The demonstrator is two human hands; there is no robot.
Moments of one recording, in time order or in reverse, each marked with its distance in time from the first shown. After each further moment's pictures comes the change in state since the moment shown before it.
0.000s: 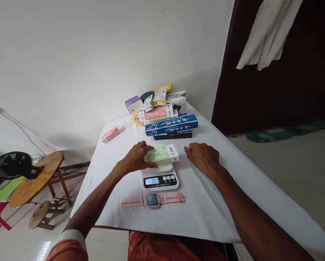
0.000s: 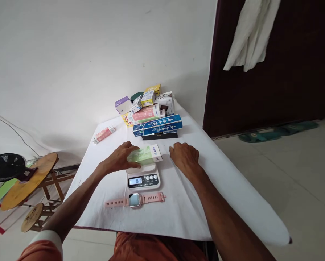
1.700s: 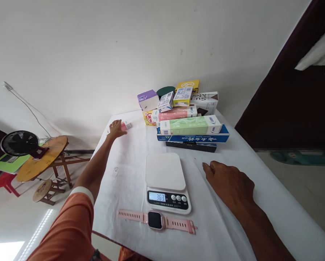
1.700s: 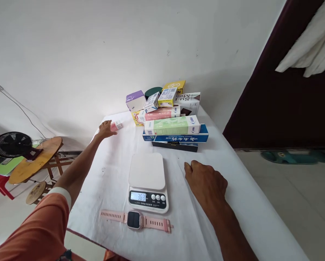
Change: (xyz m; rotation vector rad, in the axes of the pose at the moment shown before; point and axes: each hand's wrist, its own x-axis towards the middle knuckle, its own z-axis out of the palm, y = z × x) left_hand 0.065 -0.223 0.000 -0.028 0.187 -0.772; right_hand 0.007 0.006 0.006 -0.031 -0.062 0.021
